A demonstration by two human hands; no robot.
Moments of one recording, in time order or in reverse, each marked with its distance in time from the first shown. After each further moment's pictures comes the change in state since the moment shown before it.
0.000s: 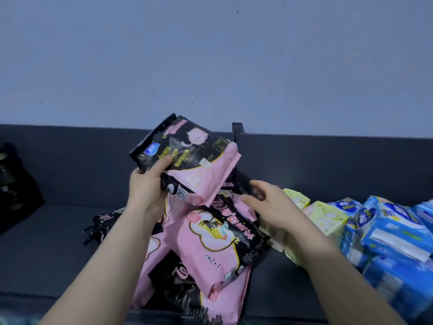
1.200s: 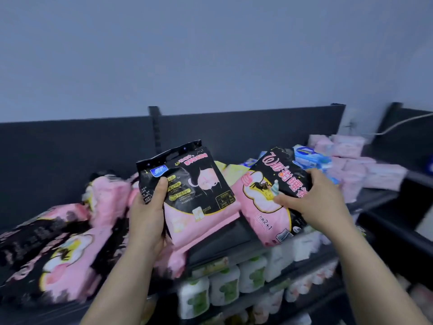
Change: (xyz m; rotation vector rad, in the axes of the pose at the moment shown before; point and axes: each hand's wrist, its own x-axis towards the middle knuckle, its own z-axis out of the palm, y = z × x) left_hand -0.121 -0.068 0.009 0.103 -0.350 -0.181; right_hand -0.217 0.007 -0.097 -0.167 0.622 0.474
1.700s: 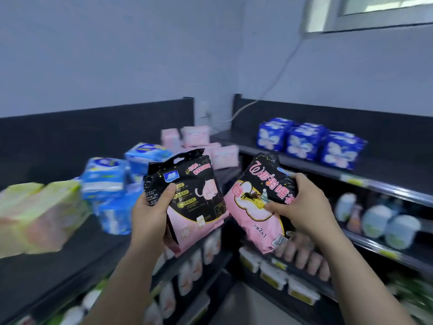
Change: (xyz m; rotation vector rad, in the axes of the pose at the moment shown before) left_hand -0.142 -0.135 0.282 0.028 -0.466 -0.239; right_hand -0.054 0.215 -0.238 -0.210 0.301 0.285
